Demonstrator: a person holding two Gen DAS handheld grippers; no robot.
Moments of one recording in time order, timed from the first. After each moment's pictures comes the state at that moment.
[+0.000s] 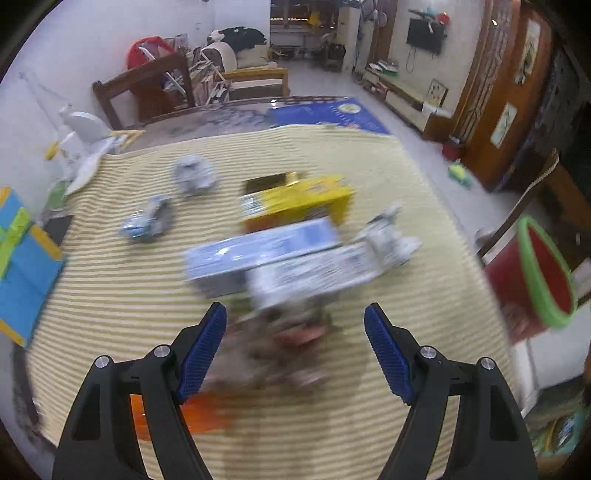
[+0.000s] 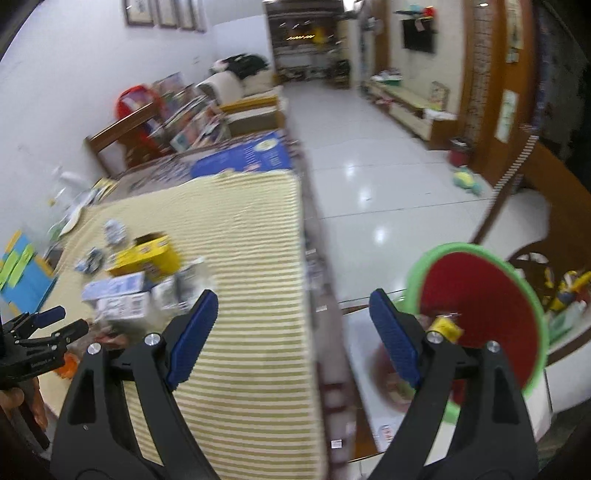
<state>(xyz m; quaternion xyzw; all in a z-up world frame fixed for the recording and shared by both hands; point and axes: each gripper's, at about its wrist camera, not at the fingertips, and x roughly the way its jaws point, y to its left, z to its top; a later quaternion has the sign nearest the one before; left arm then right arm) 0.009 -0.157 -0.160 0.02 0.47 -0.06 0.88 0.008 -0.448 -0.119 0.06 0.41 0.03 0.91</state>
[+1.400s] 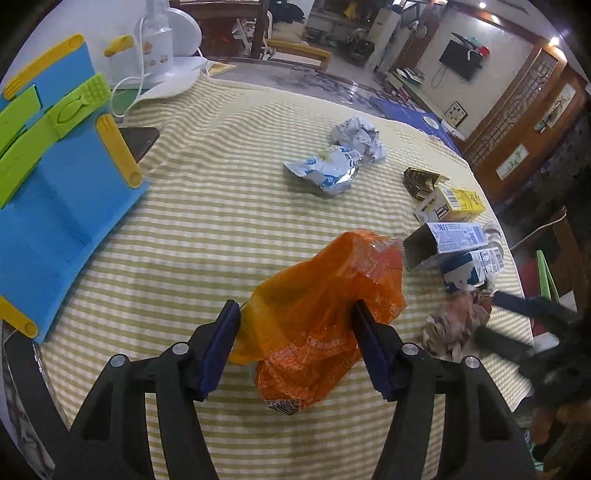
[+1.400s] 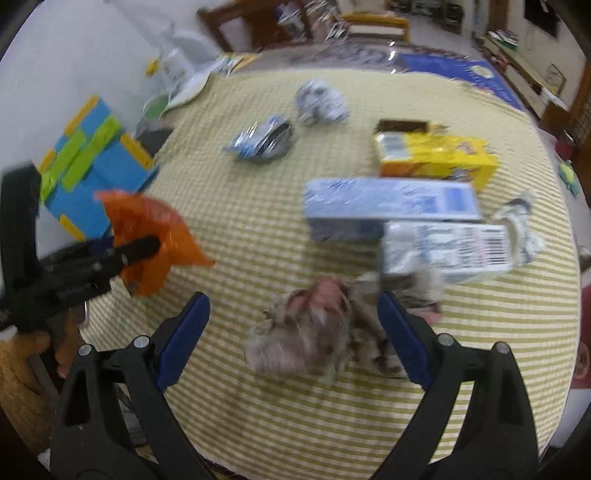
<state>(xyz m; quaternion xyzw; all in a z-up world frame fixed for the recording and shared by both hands) 0.028 0.087 -0.210 -0.10 0.51 -0.08 0.85 0.029 -0.121 -0.201 0.00 0.55 0.18 0.81</state>
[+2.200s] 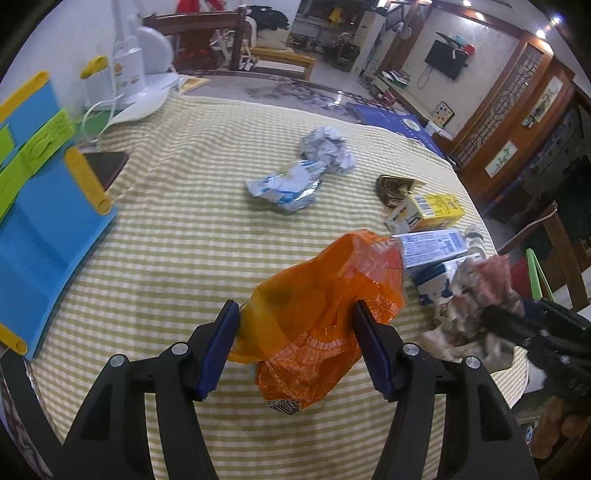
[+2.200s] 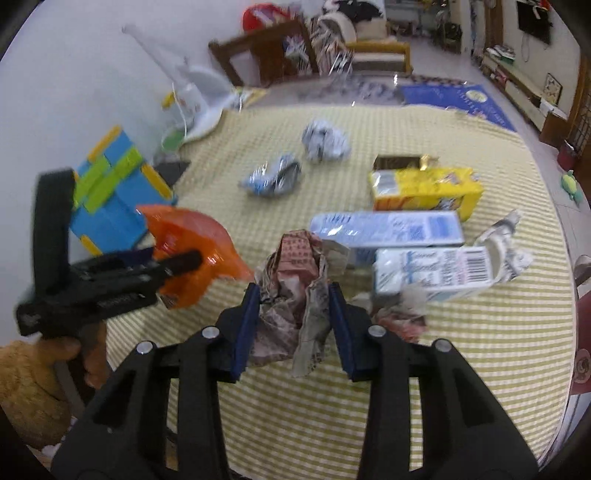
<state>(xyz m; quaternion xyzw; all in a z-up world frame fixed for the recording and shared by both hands) 0.044 0.051 -0.195 -0.09 0.49 -0.10 0.86 0.012 -0.157 -0.153 0.05 0.47 0.19 0.86</state>
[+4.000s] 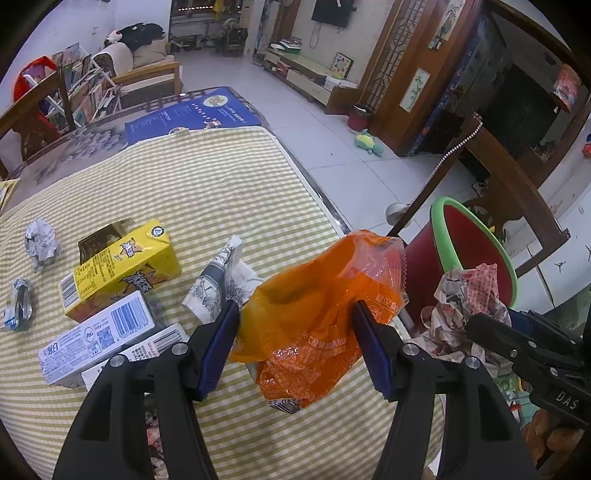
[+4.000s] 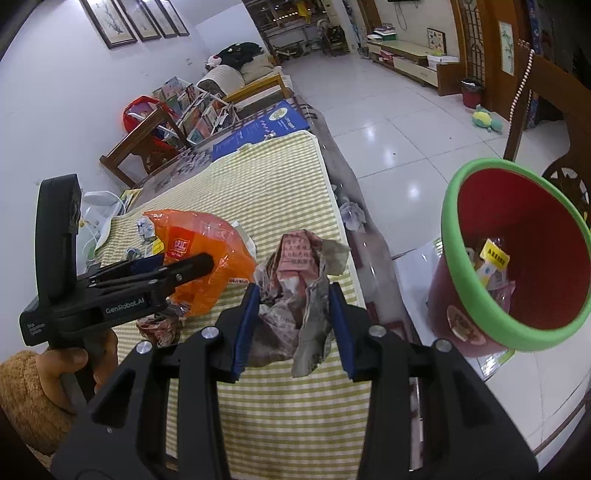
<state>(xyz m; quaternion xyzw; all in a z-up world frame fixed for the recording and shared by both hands) 0.074 -0.287 -0.154 0.01 0.49 -0.25 0.84 -0.026 -0.467 -0.145 0.18 0.43 0.05 0.88</state>
